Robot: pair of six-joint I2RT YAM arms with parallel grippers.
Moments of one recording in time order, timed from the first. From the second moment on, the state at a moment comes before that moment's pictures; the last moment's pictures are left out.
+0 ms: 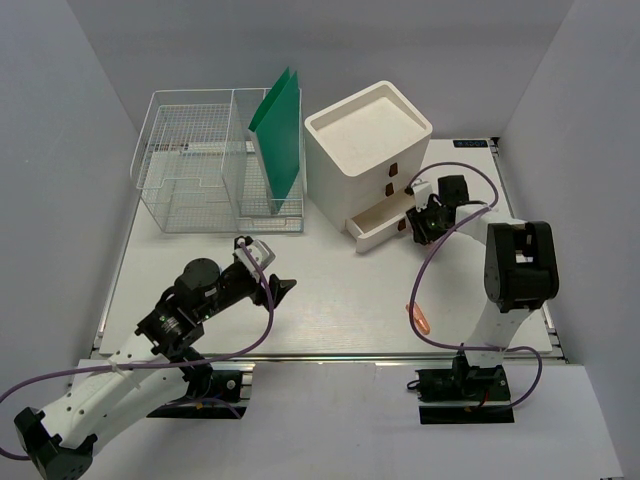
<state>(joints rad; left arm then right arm) -0.74 0.60 0.56 -0.17 0.15 0.08 0.09 1.82 1.09 -0.31 -0.28 -0.50</state>
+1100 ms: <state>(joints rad) -0.74 0.62 0.56 -0.17 0.15 0.08 0.21 1.55 1.13 -0.45 -0.29 -1.04</state>
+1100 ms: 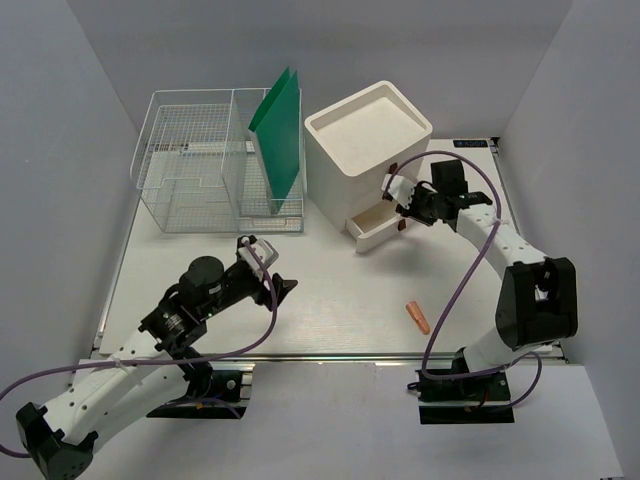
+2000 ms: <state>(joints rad) -0.74 0.67 0.56 -0.17 0.11 0.07 0.37 1.70 1.16 -0.24 -0.12 -1.44</state>
